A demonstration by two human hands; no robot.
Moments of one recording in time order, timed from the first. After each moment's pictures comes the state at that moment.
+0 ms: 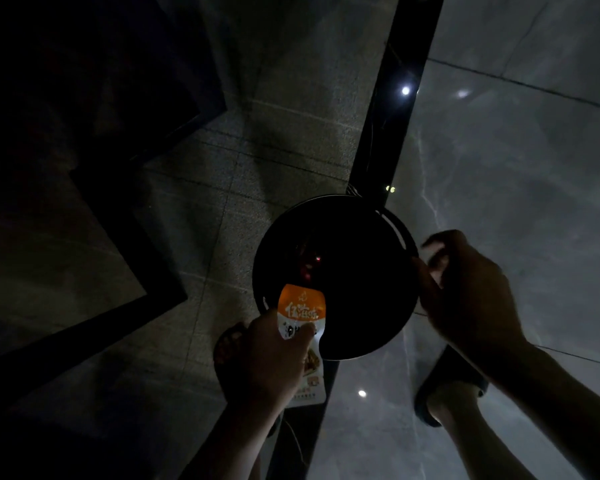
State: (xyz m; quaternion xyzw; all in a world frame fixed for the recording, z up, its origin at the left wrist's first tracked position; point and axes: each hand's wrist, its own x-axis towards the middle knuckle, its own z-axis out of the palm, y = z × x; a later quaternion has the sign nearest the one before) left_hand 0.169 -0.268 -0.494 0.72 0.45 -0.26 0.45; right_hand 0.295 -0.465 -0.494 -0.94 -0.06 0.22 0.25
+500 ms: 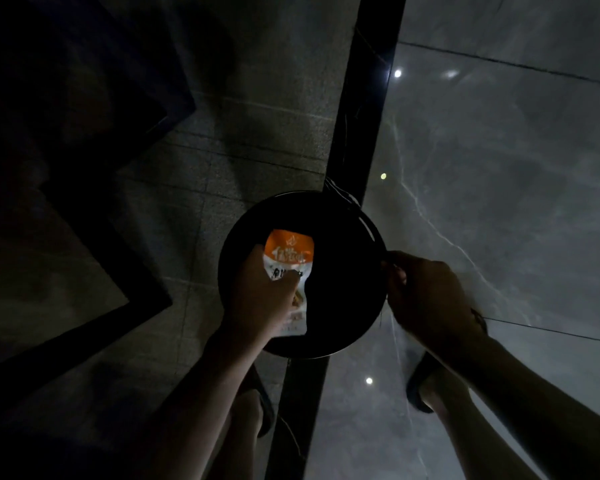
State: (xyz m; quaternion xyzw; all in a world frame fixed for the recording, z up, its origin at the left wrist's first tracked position) left_hand 0.235 -0.269 -0.528 0.72 0.41 -0.23 0.50; right_hand 0.287 -0.481 -0.517 -0.91 -0.04 0.31 0.26
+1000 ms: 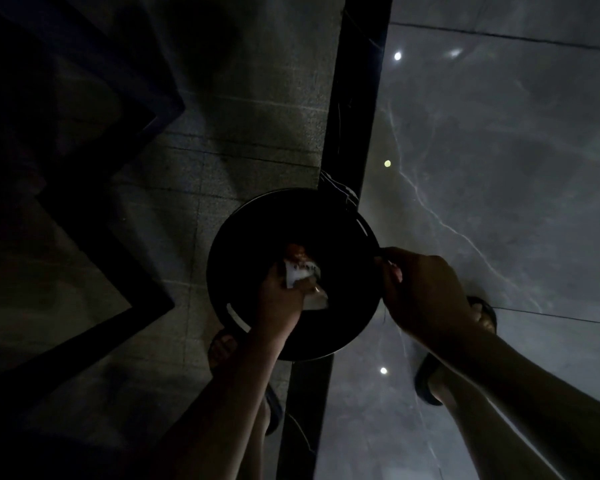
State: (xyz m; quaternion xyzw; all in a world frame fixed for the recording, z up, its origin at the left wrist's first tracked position) left_hand 0.217 -0.307 -0.599 0.62 0.48 -0.25 0.57; right_hand 0.287 -0.485 -0.527 -0.91 -0.05 0.29 0.28
